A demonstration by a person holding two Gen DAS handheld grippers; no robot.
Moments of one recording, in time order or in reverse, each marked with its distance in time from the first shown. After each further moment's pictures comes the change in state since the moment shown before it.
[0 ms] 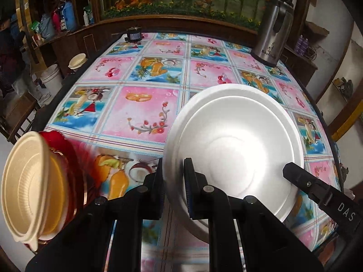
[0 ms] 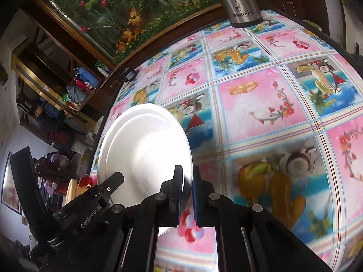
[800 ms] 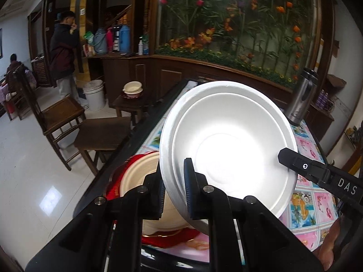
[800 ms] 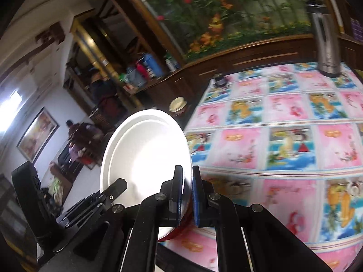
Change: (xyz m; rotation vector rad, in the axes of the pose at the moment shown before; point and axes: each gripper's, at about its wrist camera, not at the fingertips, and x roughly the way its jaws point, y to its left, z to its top) left arm -0.140 0.162 -0.026 -0.197 -0.264 0.143; right arm -0.031 0.202 -0.037 -0.333 -0.039 0.252
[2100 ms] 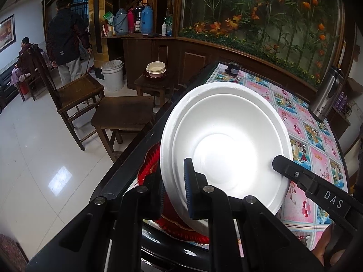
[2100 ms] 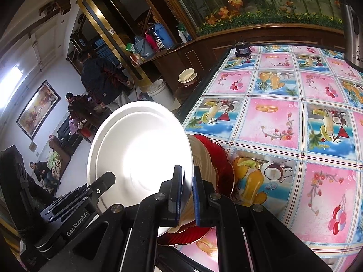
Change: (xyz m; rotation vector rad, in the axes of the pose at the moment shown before) left arm 0.040 0.044 -0.028 -0.063 0.099 0.090; right arm 0.087 0.020 -0.039 -0.049 0.142 -0.004
